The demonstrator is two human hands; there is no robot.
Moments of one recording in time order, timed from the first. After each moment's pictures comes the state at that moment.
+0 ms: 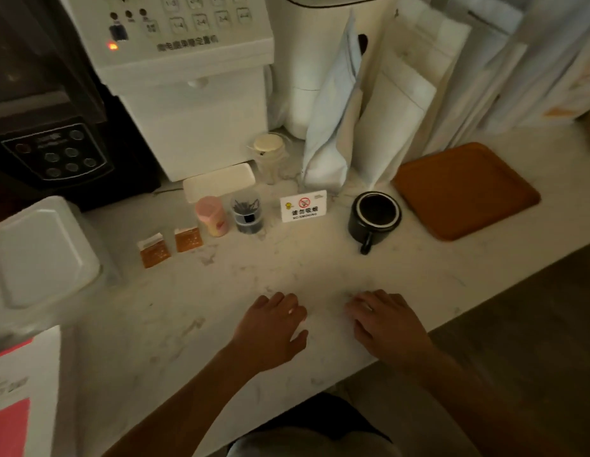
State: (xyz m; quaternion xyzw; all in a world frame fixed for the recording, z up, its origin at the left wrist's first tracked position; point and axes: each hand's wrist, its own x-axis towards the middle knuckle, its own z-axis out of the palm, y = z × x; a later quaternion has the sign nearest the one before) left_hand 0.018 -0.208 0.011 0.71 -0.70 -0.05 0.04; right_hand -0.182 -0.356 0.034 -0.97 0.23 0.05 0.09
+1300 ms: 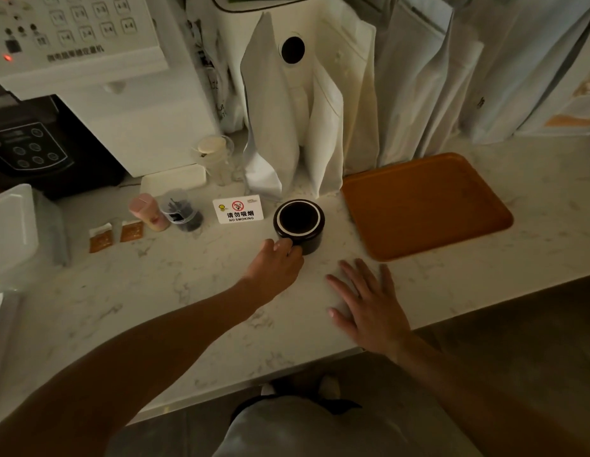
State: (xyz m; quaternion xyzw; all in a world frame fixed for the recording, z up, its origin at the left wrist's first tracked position) left_hand -0.058 -0.401 0.021 0.68 -0.67 0.19 -0.23; right_hand -0.265 -0.521 -0.022 -0.98 0.18 0.05 0.06
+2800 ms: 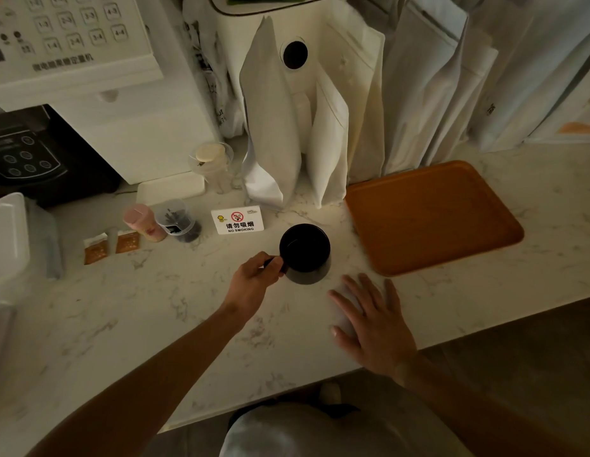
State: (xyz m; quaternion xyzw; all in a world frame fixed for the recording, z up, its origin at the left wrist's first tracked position) left_hand -0.051 -0.380 0.026 0.75 -0.16 -0.34 0.54; right_hand -0.266 -0.525 -0.032 -0.98 0.17 0.01 0.07
